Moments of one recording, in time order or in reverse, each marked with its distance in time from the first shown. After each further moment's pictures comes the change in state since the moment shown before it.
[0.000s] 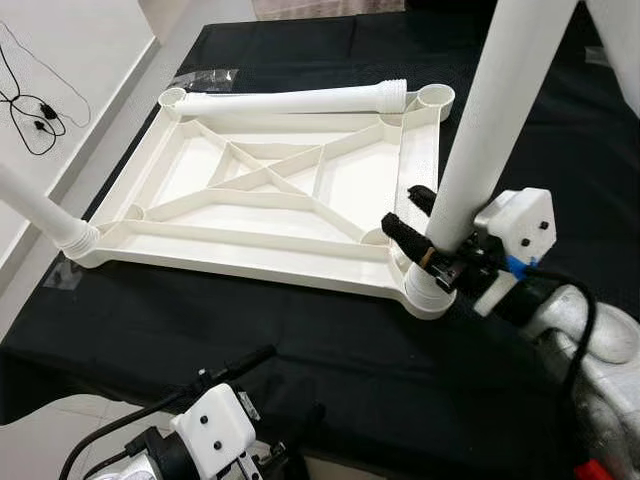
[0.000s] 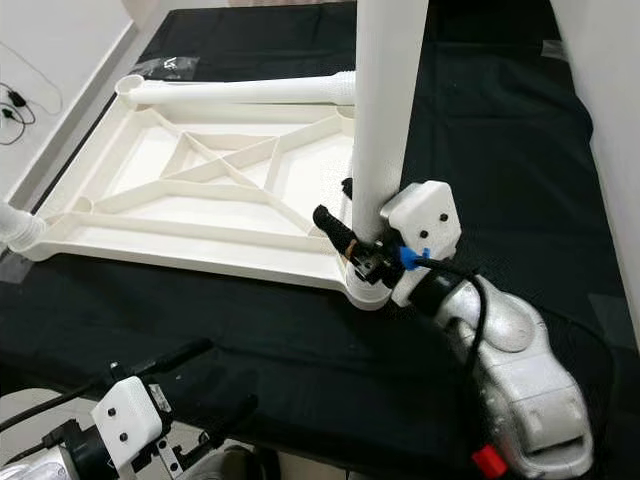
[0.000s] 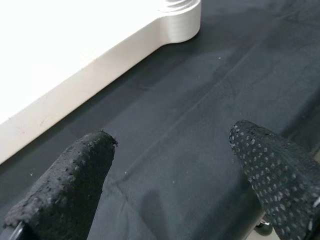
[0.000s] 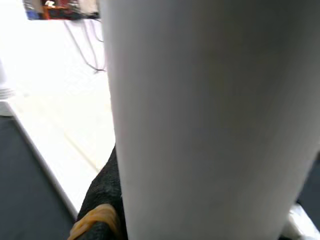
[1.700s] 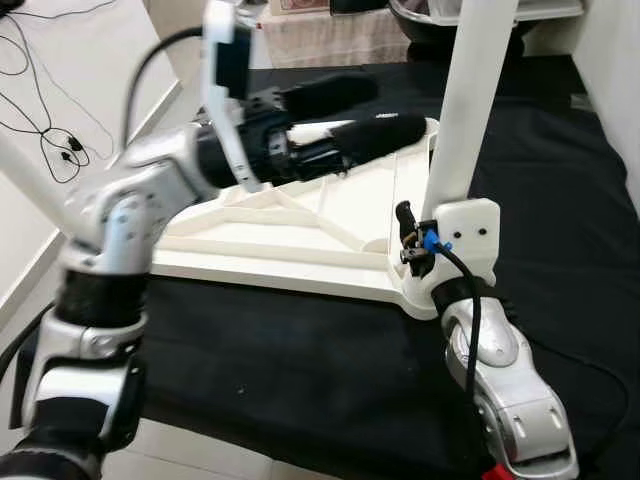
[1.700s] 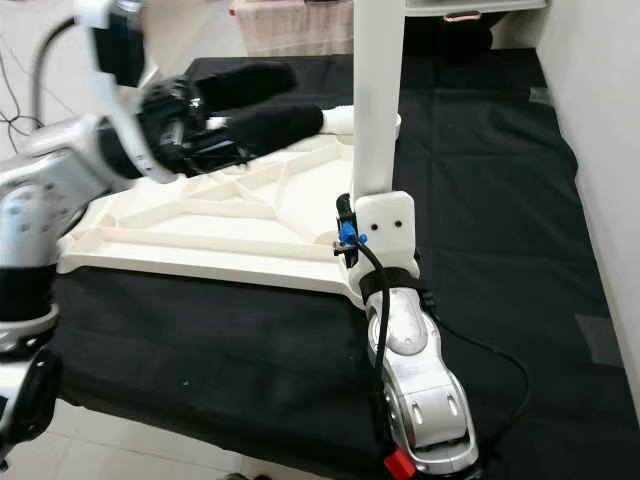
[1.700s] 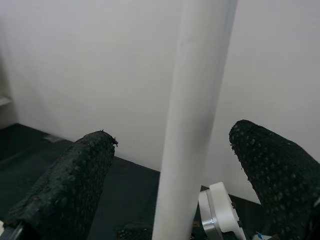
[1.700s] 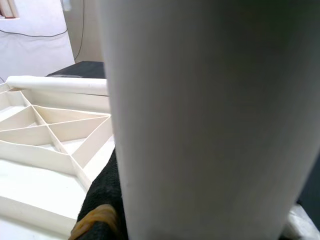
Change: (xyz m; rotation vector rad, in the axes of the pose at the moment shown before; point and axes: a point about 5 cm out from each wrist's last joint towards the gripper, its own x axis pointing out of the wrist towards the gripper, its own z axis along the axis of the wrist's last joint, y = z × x) left arm 0.142 0.144 0.172 -0.288 -0.510 -0.544; right arm 0.034 0.030 -0.029 0.082 0.101 -0.419
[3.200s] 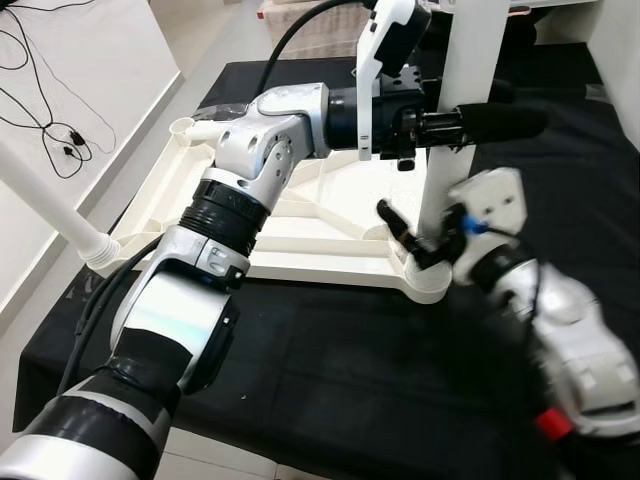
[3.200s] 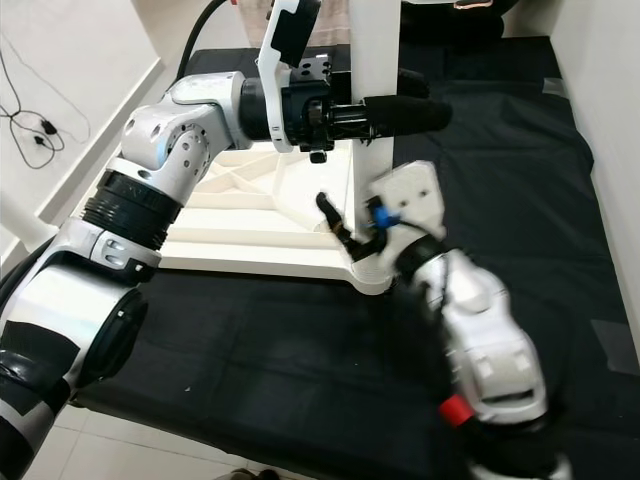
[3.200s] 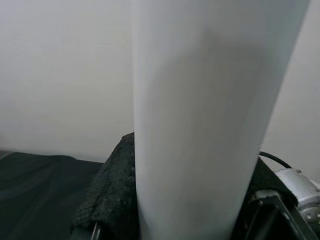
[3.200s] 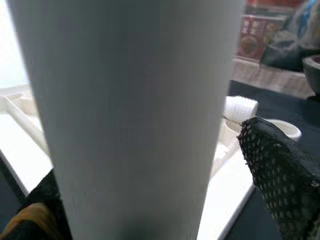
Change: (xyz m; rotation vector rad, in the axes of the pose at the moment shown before) left arm 0.080 0.012 -0.020 0.086 0.080 -0.259; right arm 0.022 -0.062 0.031 -0.113 -0.105 0.453
